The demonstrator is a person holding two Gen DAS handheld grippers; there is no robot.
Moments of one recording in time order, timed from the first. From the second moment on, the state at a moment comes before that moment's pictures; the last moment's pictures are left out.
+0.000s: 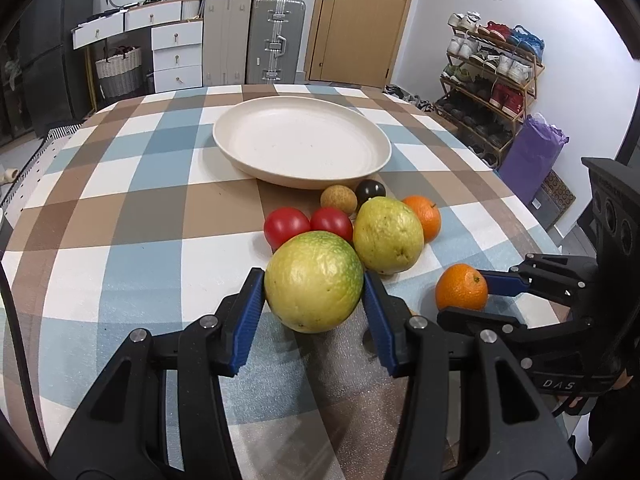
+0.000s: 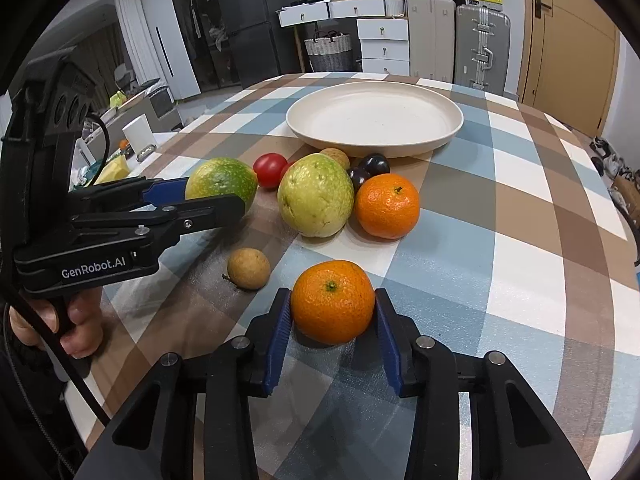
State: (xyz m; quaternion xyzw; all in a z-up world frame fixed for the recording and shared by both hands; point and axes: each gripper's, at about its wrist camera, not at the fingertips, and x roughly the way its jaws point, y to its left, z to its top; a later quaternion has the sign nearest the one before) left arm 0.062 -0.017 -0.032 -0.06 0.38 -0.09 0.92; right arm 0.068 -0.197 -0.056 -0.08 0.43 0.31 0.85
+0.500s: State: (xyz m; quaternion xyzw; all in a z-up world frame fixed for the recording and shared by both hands) left arm 0.069 -0.006 -0.008 -0.04 0.35 -0.07 0.93; right arm 0.080 -0.206 -0.027 -0.05 0.37 0.32 0.87
